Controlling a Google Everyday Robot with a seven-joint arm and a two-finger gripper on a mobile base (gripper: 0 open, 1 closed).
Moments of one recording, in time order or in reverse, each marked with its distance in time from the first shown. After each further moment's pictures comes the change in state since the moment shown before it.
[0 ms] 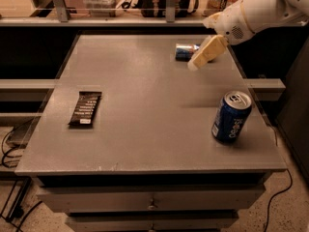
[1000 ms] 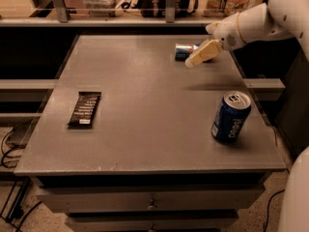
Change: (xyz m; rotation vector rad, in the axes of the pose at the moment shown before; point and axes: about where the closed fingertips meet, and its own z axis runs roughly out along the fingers) arm 0.029 -0.055 0.041 0.064 -0.094 0.111
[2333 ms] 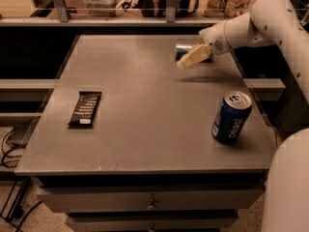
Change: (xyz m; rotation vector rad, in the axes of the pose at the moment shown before) arm 0.014 -0.020 0.040 0.031 -0.005 0.041
